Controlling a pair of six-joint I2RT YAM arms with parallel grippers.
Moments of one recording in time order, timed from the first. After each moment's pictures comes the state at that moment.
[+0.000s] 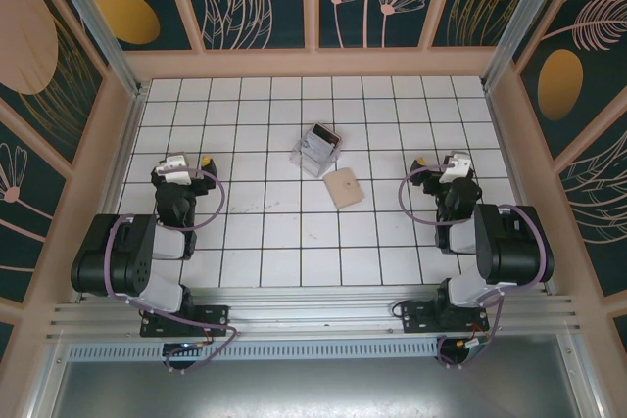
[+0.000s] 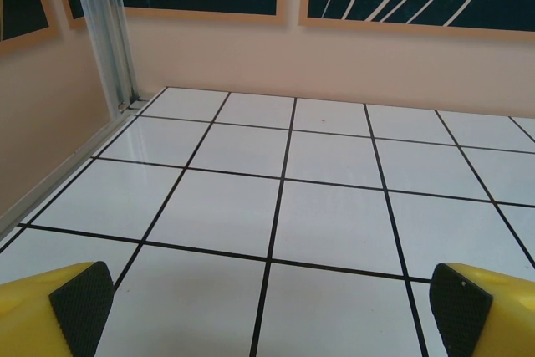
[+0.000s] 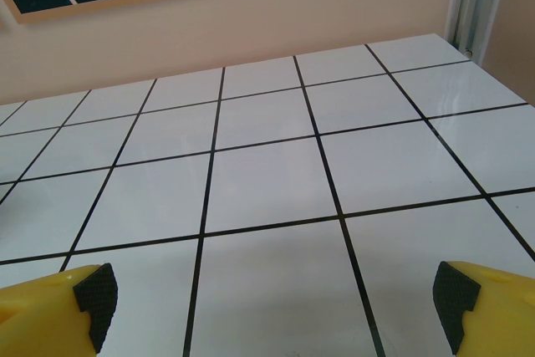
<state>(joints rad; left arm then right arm) -0.02 1.52 0.22 1.19 -0.14 -0.08 -0.04 1.54 0.22 1.13 -0.05 0.13</state>
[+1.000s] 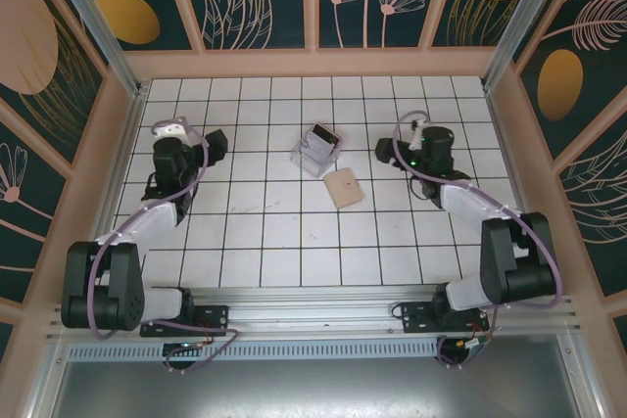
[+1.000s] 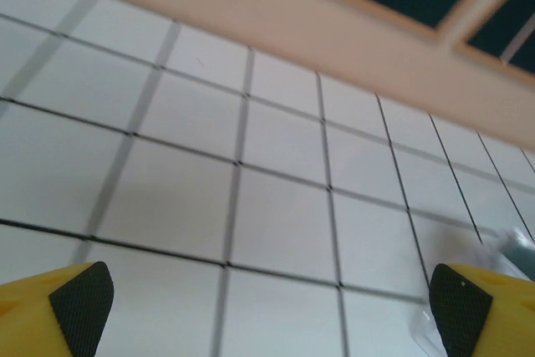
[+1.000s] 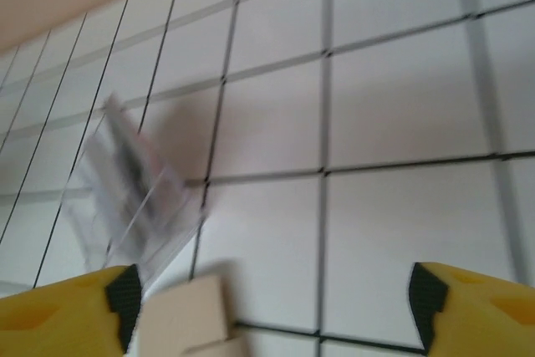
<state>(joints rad) -0.14 1.36 0.64 0.32 0.05 -0.44 0.24 1.46 0.76 0.09 -0.25 0.41</state>
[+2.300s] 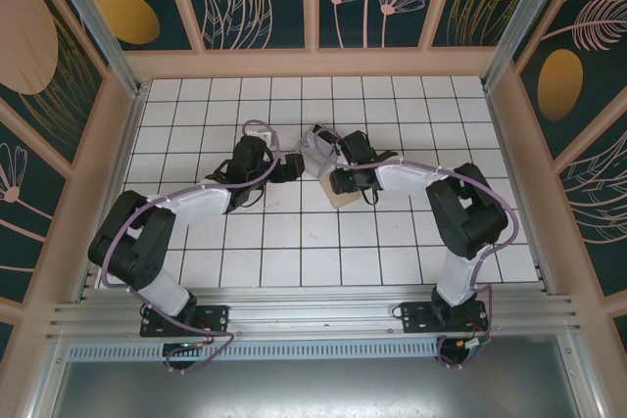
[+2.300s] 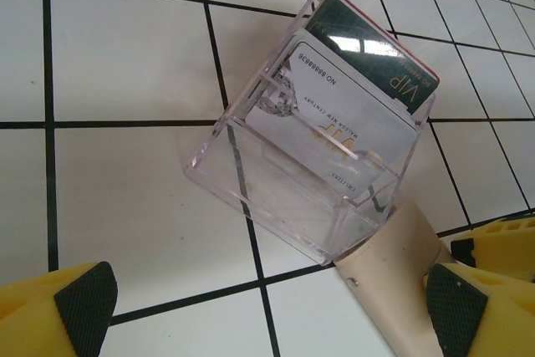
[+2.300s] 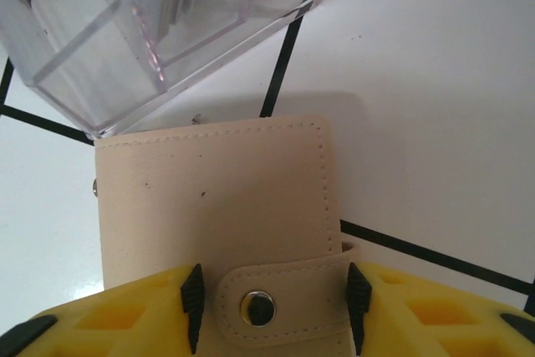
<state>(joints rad) -0.52 1.62 0.83 0.18 0.07 -0.54 0.60 1.81 1.09 -0.34 0.01 0.24</state>
